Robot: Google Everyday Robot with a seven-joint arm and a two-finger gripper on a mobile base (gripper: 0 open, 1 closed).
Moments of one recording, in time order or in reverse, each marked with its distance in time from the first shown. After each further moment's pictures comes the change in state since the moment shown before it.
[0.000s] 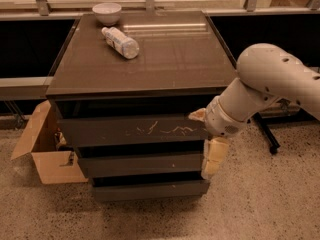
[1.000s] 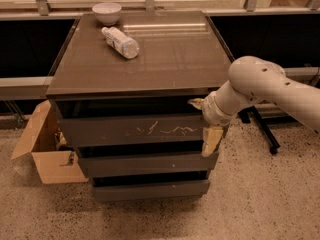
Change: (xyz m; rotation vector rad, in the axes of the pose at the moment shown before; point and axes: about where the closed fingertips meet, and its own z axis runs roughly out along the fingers) arm 0.045 -0.107 0.044 0.186 0.049 -0.206
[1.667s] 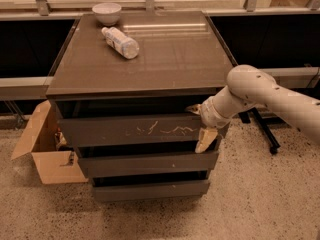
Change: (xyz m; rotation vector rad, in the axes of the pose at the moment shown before) arm 0.019 -0.015 0.045 -0.027 -0.087 0.003
